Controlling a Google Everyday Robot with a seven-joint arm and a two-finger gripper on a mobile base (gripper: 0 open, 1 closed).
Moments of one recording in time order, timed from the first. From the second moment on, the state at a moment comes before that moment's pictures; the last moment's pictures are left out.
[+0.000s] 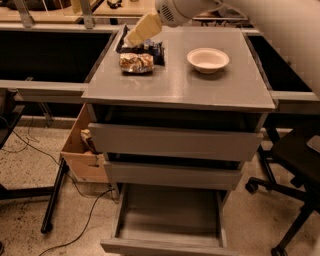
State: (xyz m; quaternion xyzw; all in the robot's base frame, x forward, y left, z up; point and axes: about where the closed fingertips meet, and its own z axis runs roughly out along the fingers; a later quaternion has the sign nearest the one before) arm 0.723 0.012 1.042 -0.44 0.74 0.07 0.50
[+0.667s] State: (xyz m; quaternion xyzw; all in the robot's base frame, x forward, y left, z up) arm 0.782 0.047 0.975 -0.43 0.75 0.12 0.50
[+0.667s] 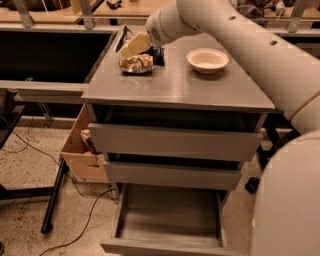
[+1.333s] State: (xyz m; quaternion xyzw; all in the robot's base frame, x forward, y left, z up) arm 0.801 0.055 0.910 -0.44 0.76 0.14 0.45
